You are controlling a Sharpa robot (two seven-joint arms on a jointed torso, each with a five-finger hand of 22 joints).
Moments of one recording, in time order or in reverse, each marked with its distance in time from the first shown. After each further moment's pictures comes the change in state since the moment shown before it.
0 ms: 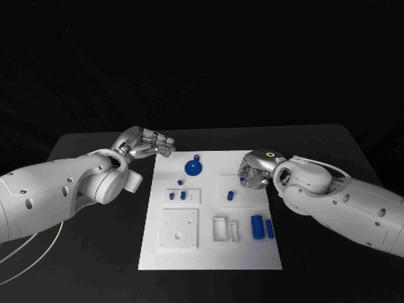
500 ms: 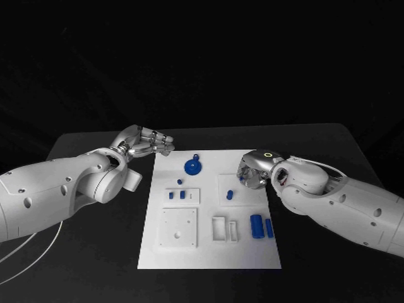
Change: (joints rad) left arm 0.000 0.000 0.000 0.000 0.011 0.000 0.006; left_hand 0.000 0.000 0.000 0.000 0.000 0.000 0.000 0.000 0.000 0.000 0.000 0.000 0.000 0.000 0.000 0.000 0.001 0.000 0.004 0.004 0.000 -0.021; right arm -0.003 0.010 -0.005 -0.005 -0.024 0.002 -0.012; right_hand 0.026 0.026 0.098 -0.027 -0.059 0.063 -0.011 -0.003 0.002 0.068 -0.020 0.000 -0.001 0.005 -0.010 0.005 0.006 -0.008 0.002 -0.013 0.031 0.032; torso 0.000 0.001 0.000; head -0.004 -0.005
